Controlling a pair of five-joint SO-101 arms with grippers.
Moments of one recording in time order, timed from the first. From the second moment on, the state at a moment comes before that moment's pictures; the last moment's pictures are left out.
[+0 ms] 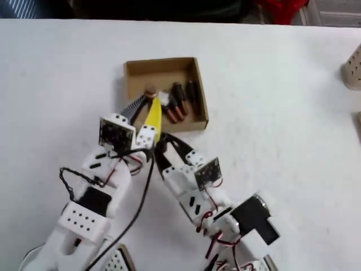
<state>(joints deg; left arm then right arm) 18.8 -62.1 79.6 -3.1 -0.9 -37.7 2.7 91.7 -84.5 -1.1</state>
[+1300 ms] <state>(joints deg) 20.8 -74.2 82.4 4.7 5.1 -36.7 4.6 89.8 -86.2 -1.1</state>
